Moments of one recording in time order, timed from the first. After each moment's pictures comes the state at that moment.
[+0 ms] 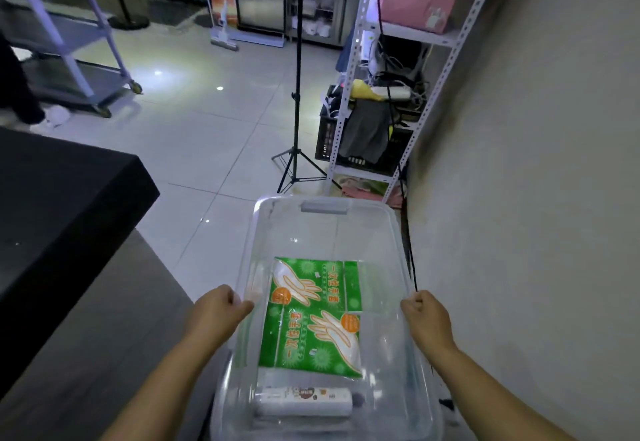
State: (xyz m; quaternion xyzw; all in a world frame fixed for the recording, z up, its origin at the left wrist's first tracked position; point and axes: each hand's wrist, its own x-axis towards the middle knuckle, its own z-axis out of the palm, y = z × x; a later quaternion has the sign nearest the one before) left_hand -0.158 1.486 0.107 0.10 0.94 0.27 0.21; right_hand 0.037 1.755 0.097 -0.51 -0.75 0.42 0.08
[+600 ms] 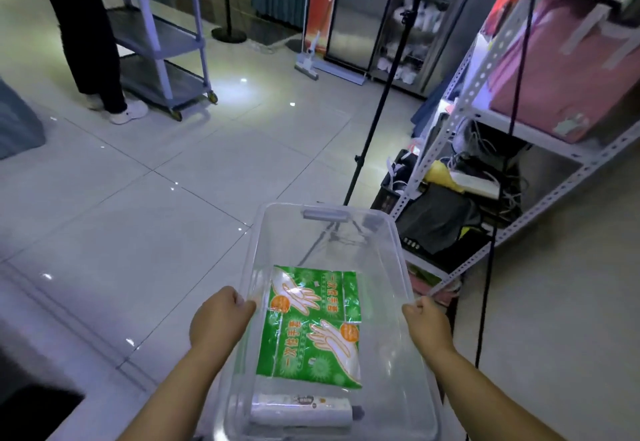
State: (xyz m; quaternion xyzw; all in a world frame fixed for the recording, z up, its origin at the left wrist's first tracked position) left_hand -0.401 1.618 0.106 -0.09 0.93 0.33 0.14; right_hand -0.310 1.921 0.107 -0.42 -0.82 0.38 0.02
